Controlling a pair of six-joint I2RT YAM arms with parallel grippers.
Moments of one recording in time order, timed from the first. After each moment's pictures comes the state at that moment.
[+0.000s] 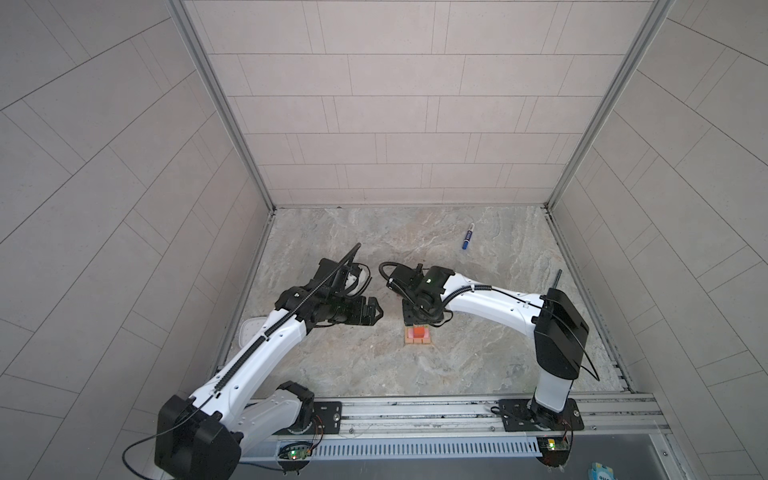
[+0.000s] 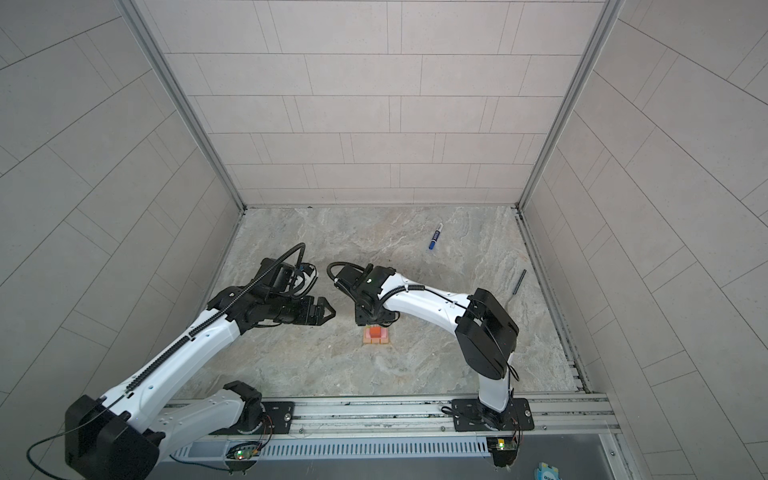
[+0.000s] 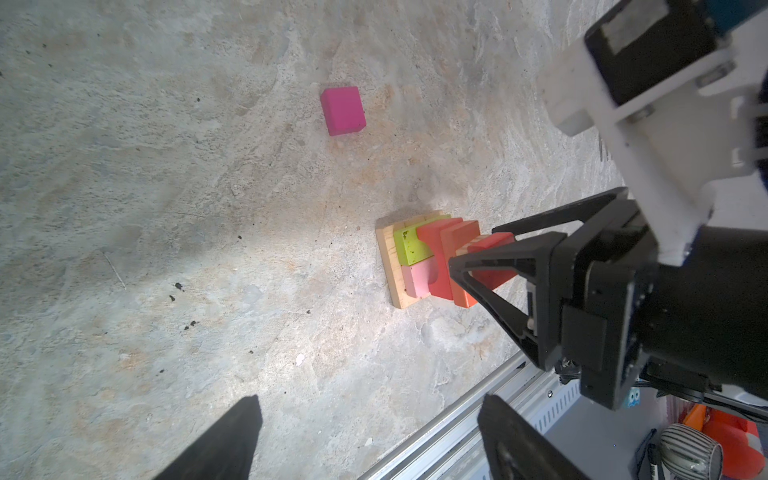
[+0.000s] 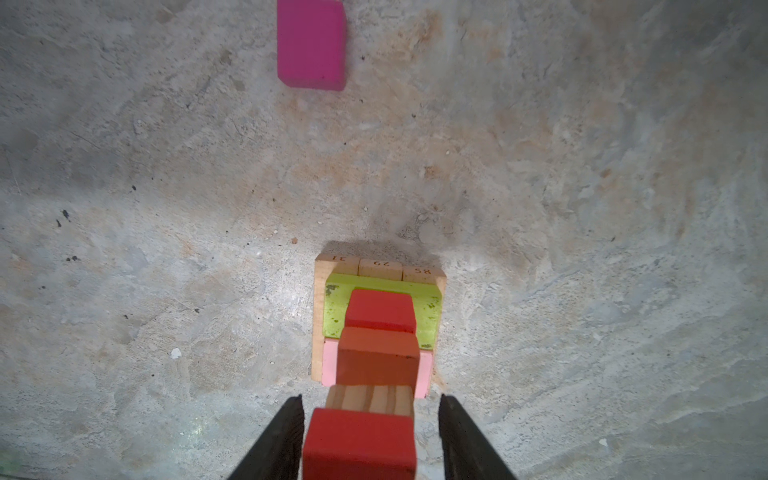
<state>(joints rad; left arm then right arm) -0.42 1.07 0.86 -0.82 0.40 -0.35 0.93 1.82 1.47 -1.02 0.12 0.89</state>
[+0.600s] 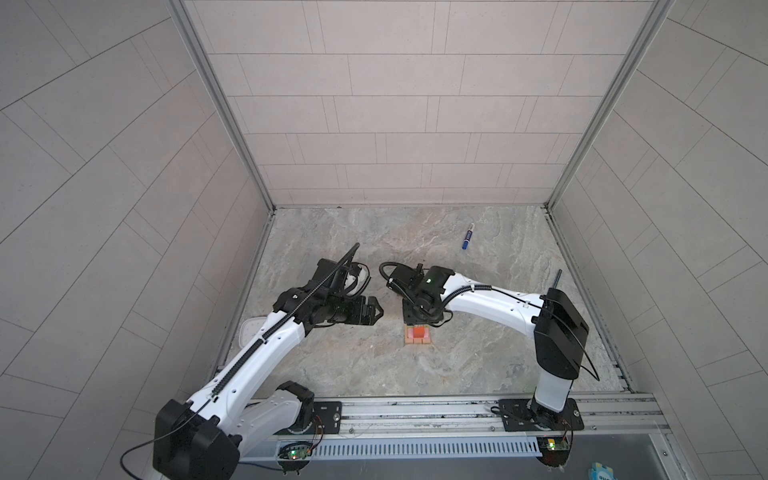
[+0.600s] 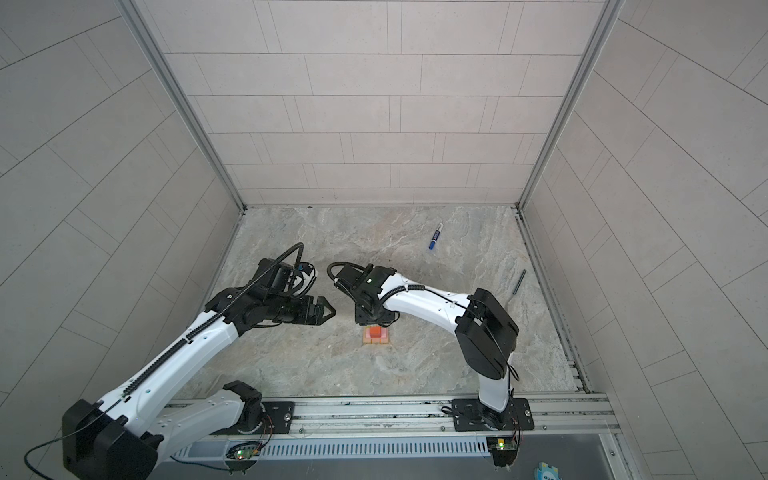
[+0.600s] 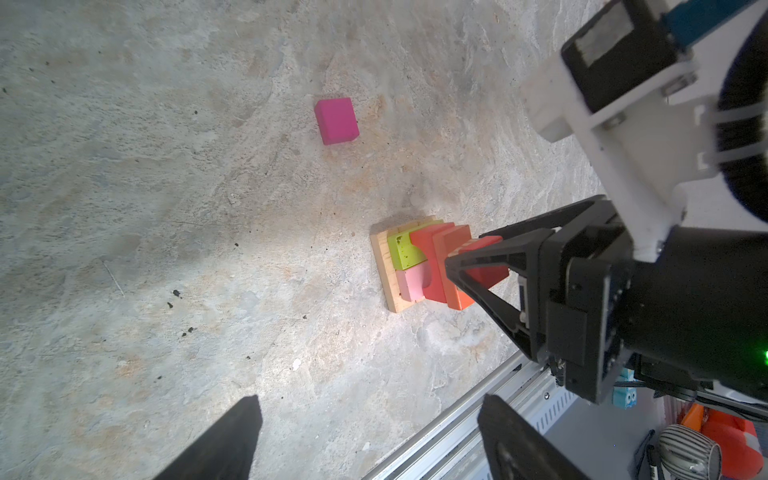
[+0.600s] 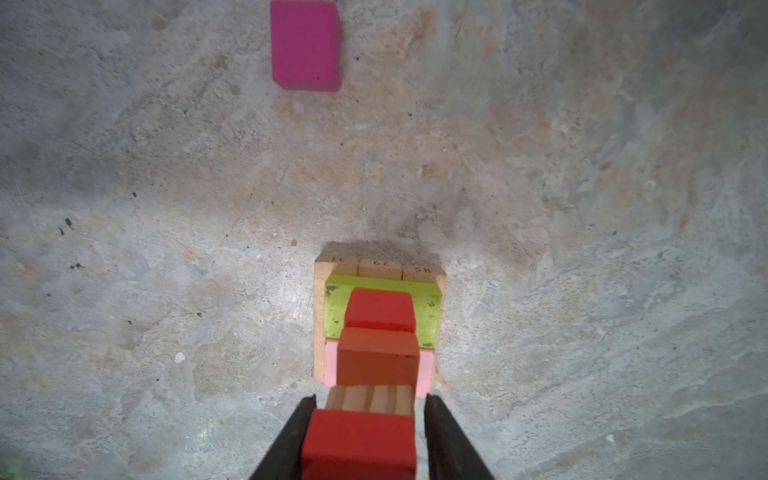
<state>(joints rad) -0.42 1.05 0.86 -0.81 0.40 -0.35 0.93 1.82 1.47 -1.02 0.12 0.91</state>
